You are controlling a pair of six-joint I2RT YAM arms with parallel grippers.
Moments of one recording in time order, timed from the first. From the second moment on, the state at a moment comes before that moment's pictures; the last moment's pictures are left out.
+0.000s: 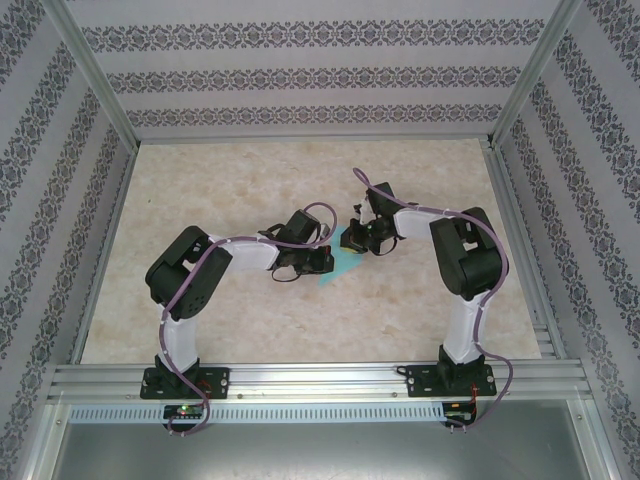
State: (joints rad) left arm -0.69 1.94 1.06 -0.09 0.41 -0.68; right arm 0.35 1.95 1.12 -0.32 -0.59 0.53
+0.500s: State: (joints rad) left arm -0.69 1.94 1.06 -0.09 0.41 -0.68; right arm 0.39 1.97 1.10 -0.31 -0.63 0.50
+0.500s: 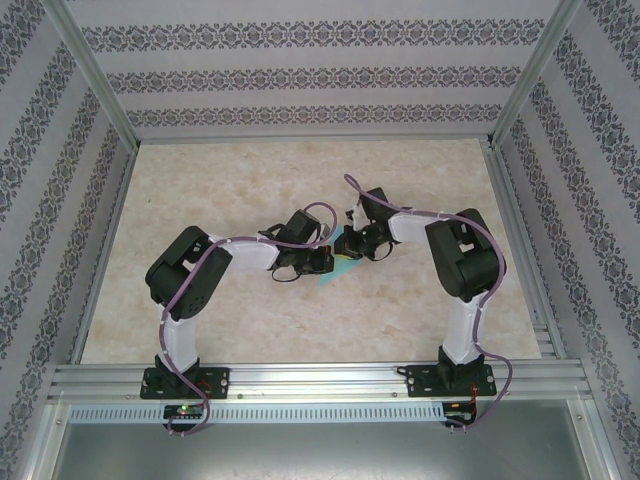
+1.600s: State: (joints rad) left arm -0.69 1.84 1.14 -0.13 0.30 -0.71; right arm 0.18 1.72 0.96 -0.27 -0.50 0.66
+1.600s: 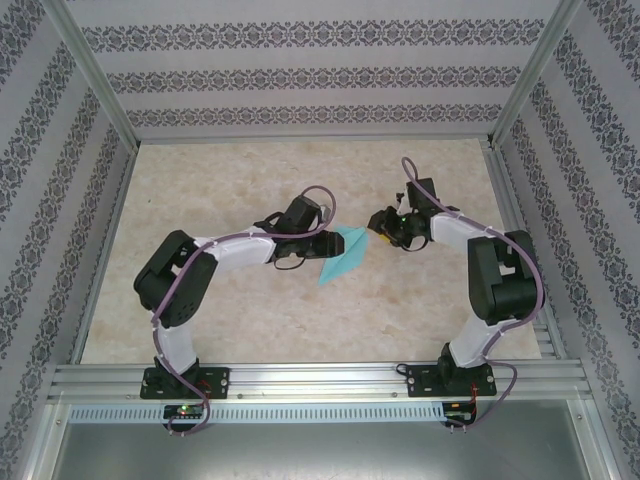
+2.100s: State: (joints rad) left arm -0.62 1.71 1.10 -0.20 0.07 -0.66; right arm 0.30 1.77 0.91 -0.13 -0.50 0.80
